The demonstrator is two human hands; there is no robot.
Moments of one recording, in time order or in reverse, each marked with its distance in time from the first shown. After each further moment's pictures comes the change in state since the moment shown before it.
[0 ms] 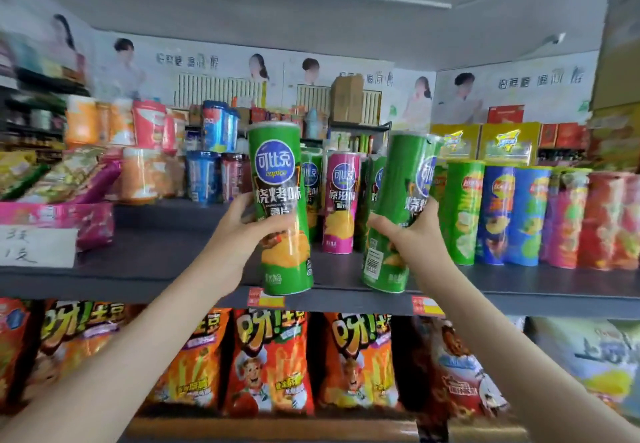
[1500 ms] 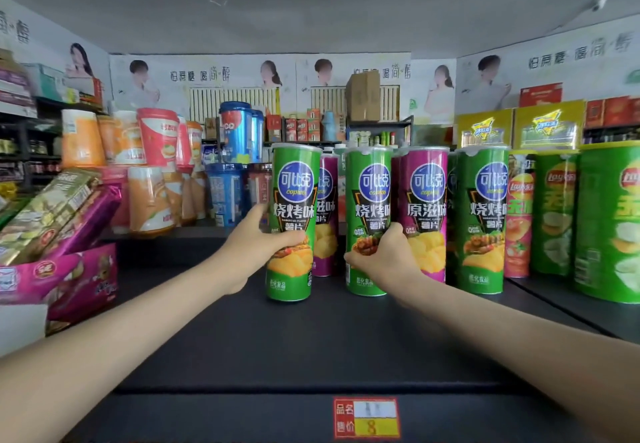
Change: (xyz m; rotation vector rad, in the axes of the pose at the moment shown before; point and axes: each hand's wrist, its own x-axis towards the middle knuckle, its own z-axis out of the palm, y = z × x) left_hand 0.171 -0.058 -0.100 0.449 -0.040 -0.099; right_hand 0.094 0.066 0.183 -0.405 -0.110 0.062
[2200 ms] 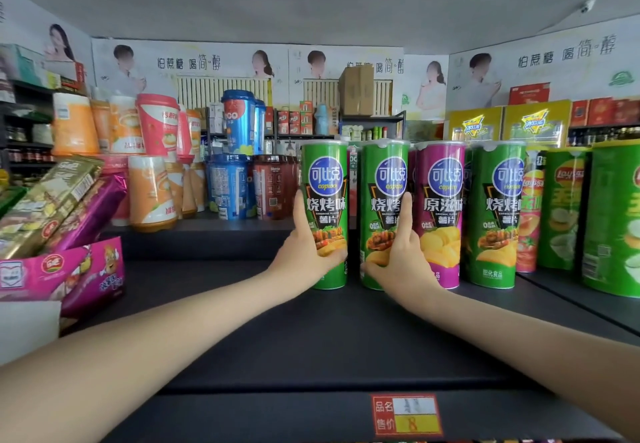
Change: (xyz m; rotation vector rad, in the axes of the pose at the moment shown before) left_hand 0.002 -0.020 0.040 0.310 -0.053 0.241; right_hand -0.023 0.001 0.005 -0.118 -0.011 -0.148
